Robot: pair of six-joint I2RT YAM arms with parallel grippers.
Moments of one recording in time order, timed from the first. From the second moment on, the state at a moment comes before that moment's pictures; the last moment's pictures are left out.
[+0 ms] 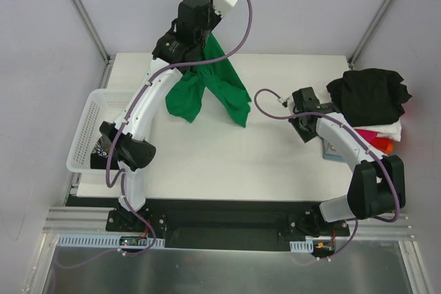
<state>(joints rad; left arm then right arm) -0.59 1.98 2.40 -0.59 -0.40 0.57 0.29 1.43 1.05 -0.82 0.32 -0.33</state>
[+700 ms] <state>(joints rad) -0.69 1.65 1.93 -0.59 -0.35 0.56 0.29 1.49 1.25 -0.81 0.19 -0.30</state>
